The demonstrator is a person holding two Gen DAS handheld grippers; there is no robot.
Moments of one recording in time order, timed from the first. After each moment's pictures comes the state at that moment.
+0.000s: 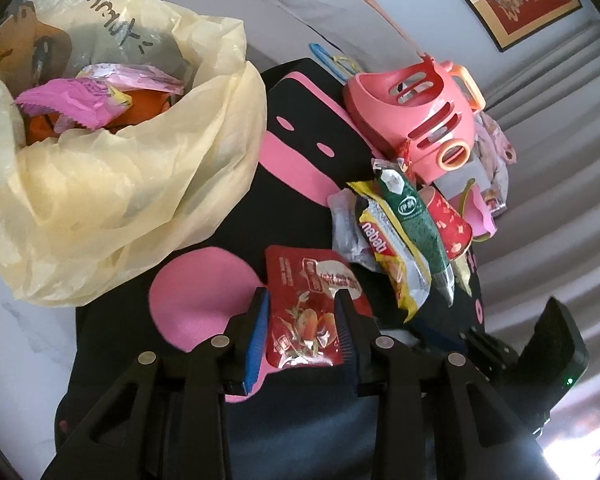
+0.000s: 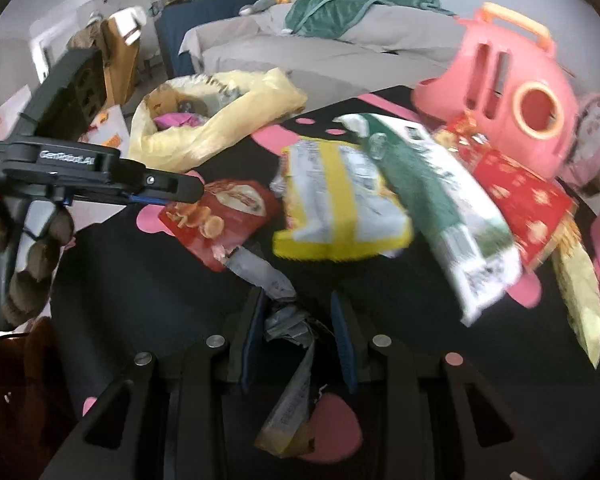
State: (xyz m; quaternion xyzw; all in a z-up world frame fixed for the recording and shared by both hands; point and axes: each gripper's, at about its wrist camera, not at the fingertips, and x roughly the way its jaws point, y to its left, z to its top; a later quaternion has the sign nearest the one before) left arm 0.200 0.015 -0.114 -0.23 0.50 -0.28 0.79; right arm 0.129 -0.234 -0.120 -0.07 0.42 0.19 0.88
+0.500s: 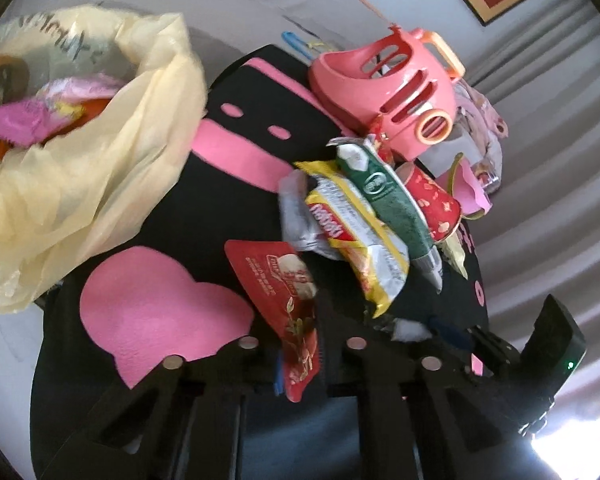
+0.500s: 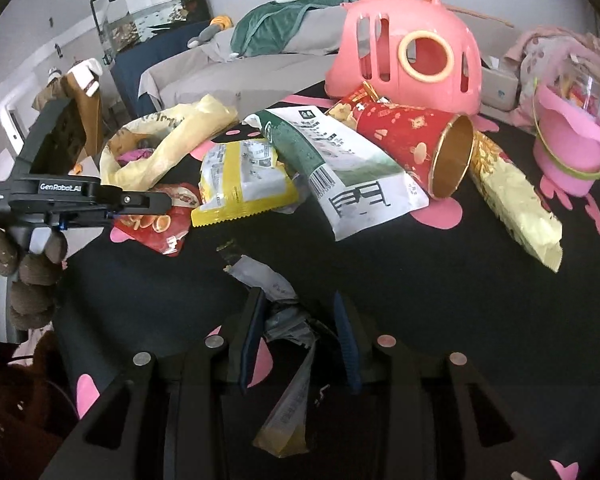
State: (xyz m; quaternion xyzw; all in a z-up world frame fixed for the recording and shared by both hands) left arm 0.195 -0.026 -0.101 -0.19 0.50 -0.30 0.79; right arm 0.107 -0.285 -0.122 -0.01 0.41 0.14 0.90
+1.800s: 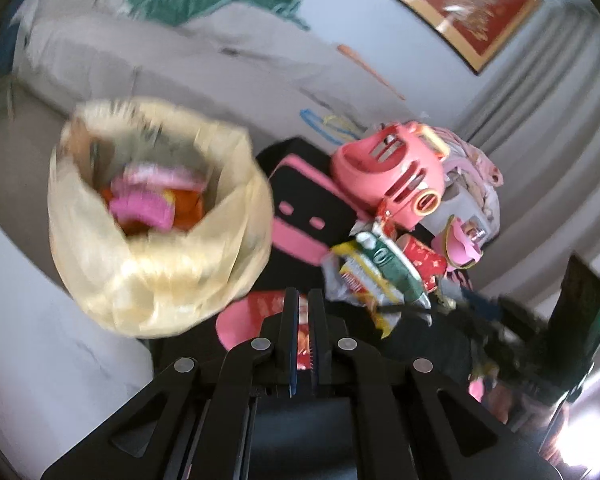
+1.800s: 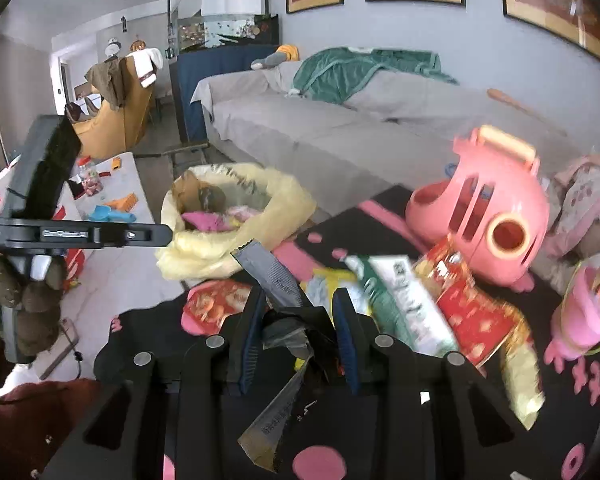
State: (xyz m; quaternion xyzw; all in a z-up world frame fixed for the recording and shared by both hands) left arm 0.174 0.069 -0.056 -0.22 0.42 -0.26 0.84; right arm 0.133 -0.199 -0.037 -0.08 0.35 0.21 0.91
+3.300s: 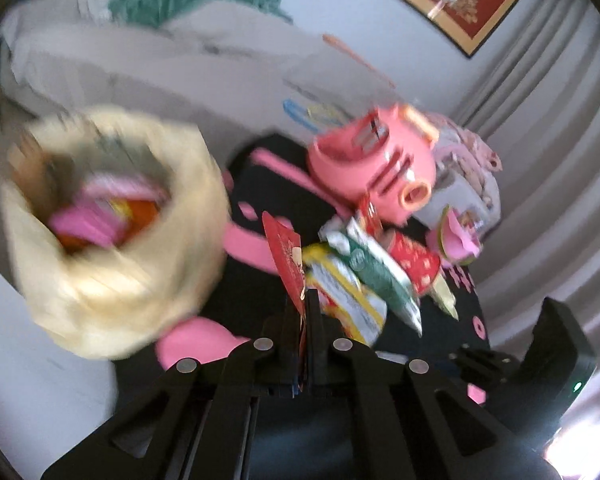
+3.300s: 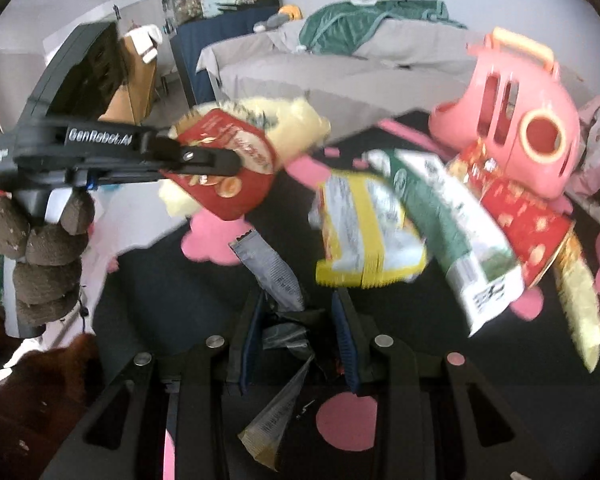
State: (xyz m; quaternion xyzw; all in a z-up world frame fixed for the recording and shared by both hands) left arm 0.177 0.021 -0.027 -0.17 0.39 -0.26 0.86; right arm 0.120 -0.210 -0.077 -0.06 0.39 0.23 0.89
